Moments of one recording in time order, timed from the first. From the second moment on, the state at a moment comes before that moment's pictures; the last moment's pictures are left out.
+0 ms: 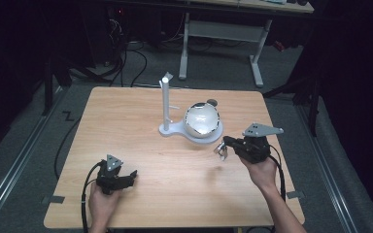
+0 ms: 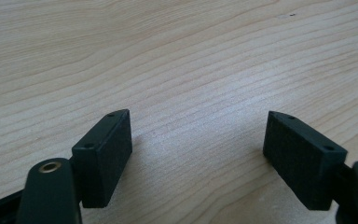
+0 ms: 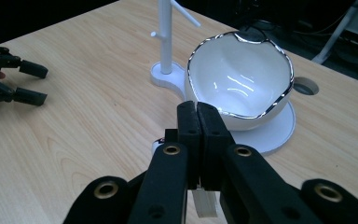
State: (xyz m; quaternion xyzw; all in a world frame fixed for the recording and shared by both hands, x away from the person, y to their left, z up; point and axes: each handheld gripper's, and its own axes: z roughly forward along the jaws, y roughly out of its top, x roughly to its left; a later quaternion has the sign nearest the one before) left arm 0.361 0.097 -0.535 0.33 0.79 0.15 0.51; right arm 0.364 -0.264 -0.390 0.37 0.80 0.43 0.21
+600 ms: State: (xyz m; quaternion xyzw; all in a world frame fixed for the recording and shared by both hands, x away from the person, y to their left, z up) left arm 0.361 0.097 -0.535 0.33 0.79 0.15 0.50; right arm 0.399 -0.255 -0.372 0.37 0.80 0.43 0.21
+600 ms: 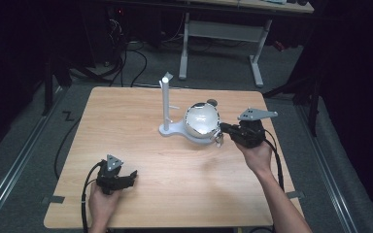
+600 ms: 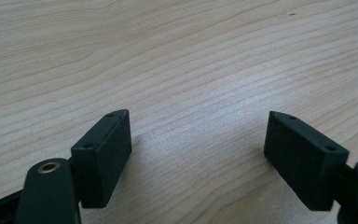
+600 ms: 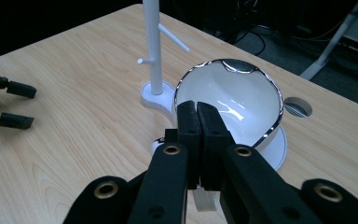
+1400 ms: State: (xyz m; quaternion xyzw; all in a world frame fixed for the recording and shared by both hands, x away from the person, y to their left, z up) left arm 0.361 0.097 -0.536 0.33 0.78 0.15 0.51; right arm 0.432 -0.236 -0.343 0.38 0.80 0.42 0.21
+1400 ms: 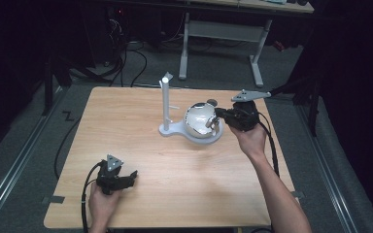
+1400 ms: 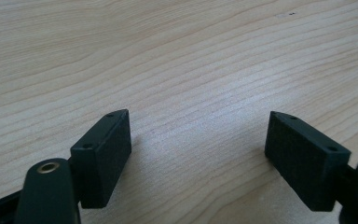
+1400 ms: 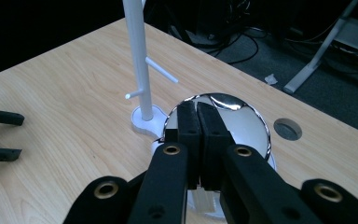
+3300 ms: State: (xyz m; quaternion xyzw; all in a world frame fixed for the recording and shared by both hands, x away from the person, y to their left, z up) left arm 0.361 0.095 -0.535 0.32 0.79 0.14 0.50; right arm 0.503 -0.216 -0.428 0.47 0.78 0.37 0.19
